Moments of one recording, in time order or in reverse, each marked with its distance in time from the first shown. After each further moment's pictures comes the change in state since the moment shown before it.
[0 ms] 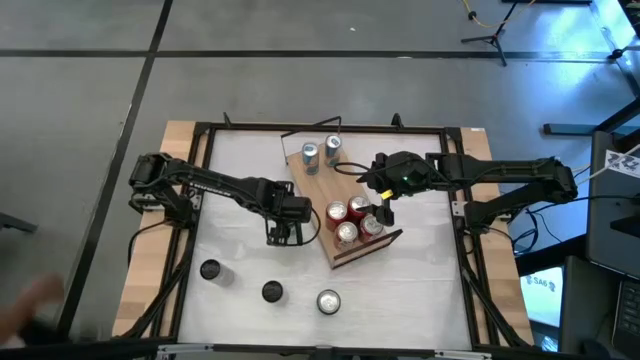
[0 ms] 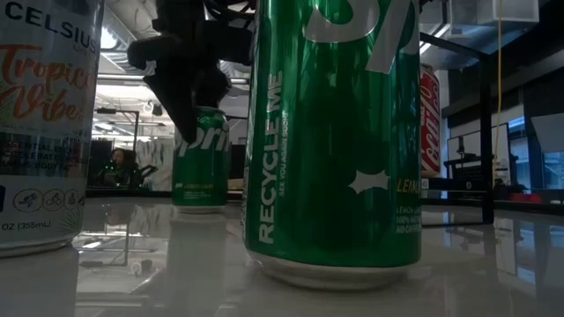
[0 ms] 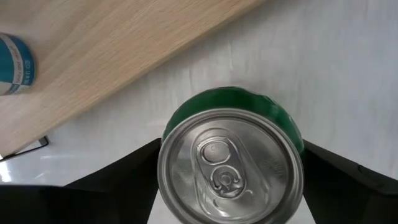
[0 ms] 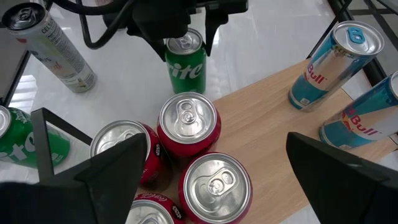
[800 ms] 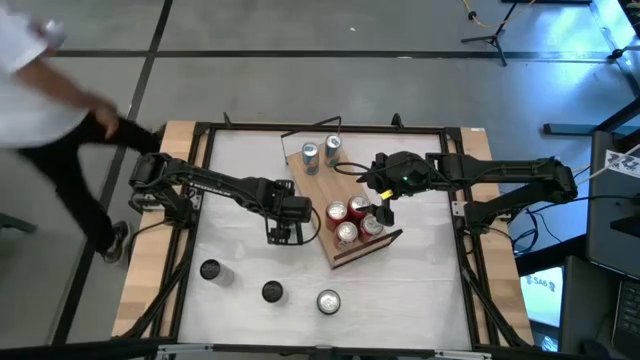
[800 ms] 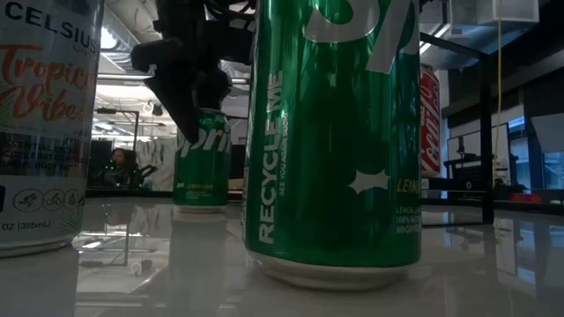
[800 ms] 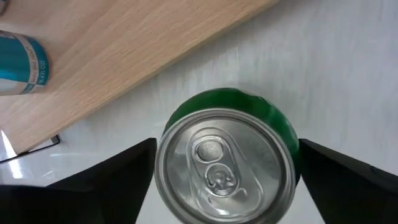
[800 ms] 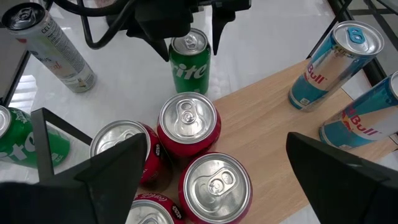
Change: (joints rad) left arm 0.000 0.000 0.000 0.003 -0.031 0.000; right arm 0.000 0.000 0.000 0.000 0.000 0.000
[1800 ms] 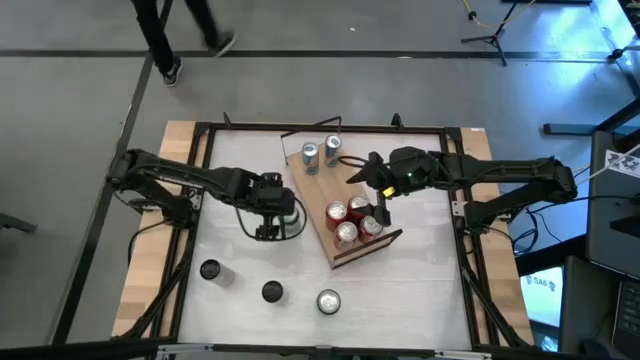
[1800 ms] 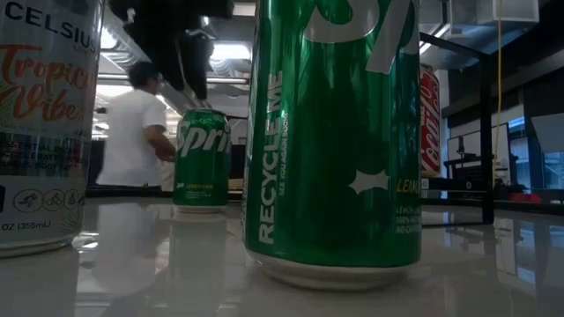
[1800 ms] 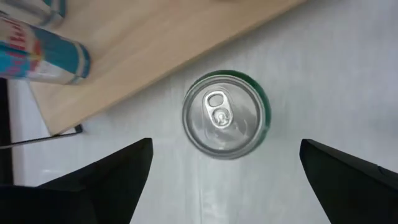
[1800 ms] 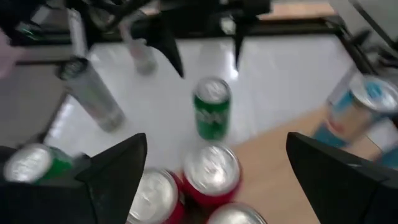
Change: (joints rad) left arm -0.020 -0.184 0.001 -0.071 0.007 -0.034; right arm 0.000 0.001 0.000 0.168 -0.099 0.009
